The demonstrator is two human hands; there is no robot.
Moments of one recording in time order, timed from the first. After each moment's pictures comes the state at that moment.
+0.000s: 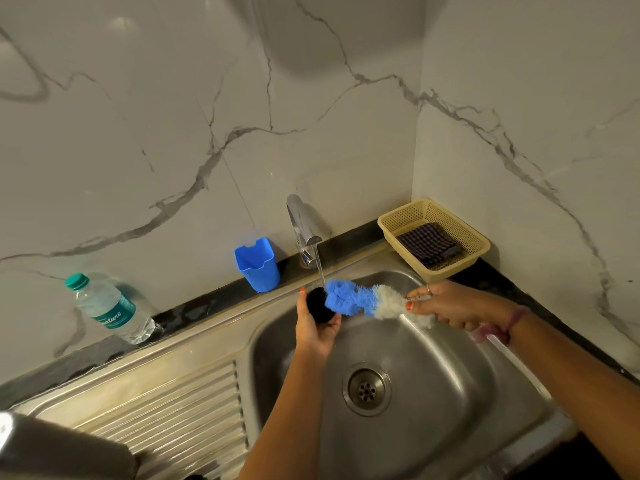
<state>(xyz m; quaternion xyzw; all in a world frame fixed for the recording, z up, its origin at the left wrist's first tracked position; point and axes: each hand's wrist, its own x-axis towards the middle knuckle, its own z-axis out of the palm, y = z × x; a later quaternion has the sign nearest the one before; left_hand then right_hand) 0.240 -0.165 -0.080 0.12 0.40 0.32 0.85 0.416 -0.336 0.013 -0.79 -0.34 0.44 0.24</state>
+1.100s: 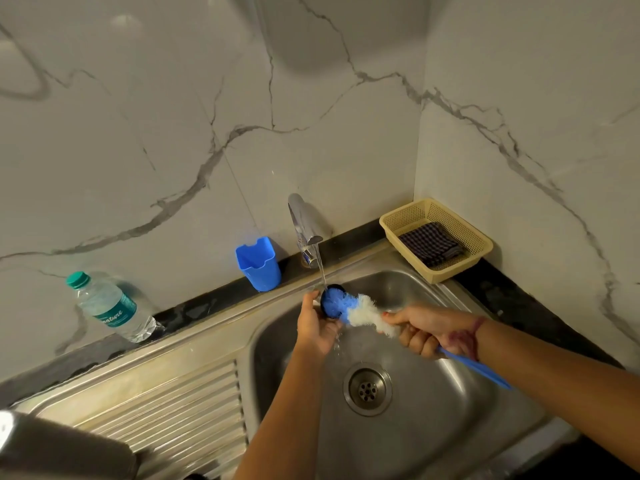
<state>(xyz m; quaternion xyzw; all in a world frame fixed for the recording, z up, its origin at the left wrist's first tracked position) 0.245 -0.158 -0.079 0.20 0.42 0.27 0.84 0.382 -0.310 -0.014 -0.69 -0.11 0.64 0.33</state>
